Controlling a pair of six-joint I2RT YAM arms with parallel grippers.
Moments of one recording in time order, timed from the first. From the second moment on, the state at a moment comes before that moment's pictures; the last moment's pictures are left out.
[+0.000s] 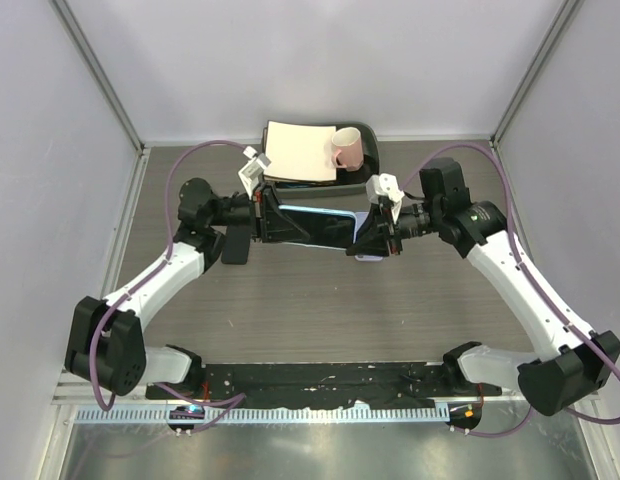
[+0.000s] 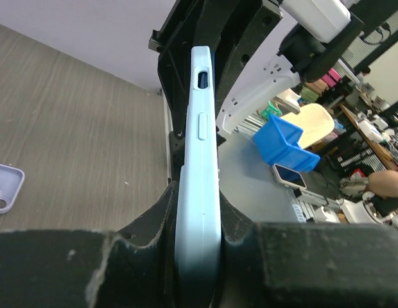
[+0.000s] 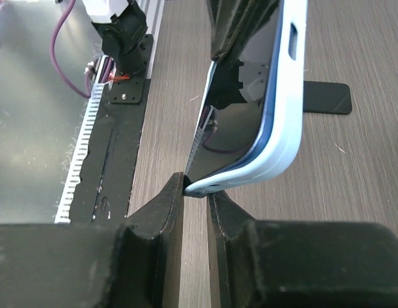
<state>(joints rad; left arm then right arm) -0.38 1.33 0.88 0.75 1.25 -0.86 0.40 1.21 1.24 -0.67 -1.15 -0.55</state>
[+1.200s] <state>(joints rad) -0.49 1.34 0.88 0.94 1.35 -1.01 0.48 1.12 1.29 -0.96 -1.20 -0.86</state>
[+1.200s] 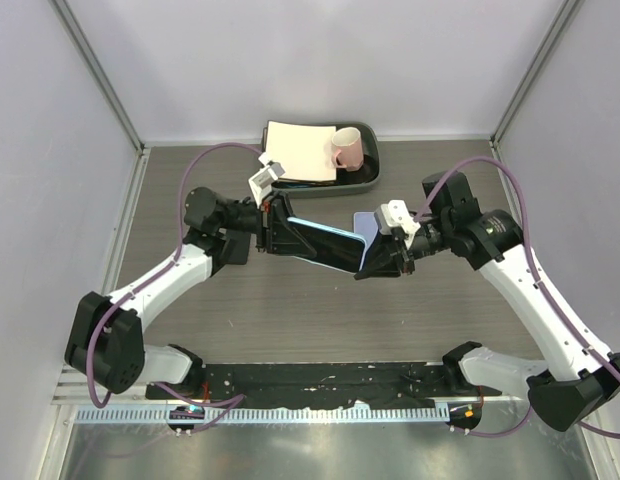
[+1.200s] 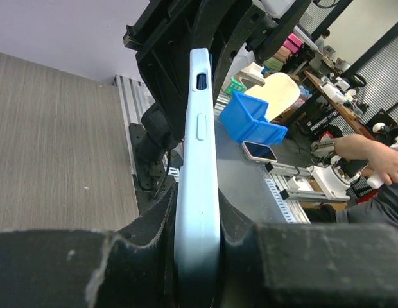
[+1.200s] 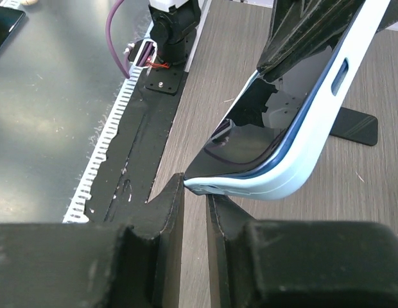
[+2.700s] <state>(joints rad) -0.48 1.37 0.78 1.16 1.04 -1.00 0.40 1.11 1.02 0.05 -1.07 0.25</state>
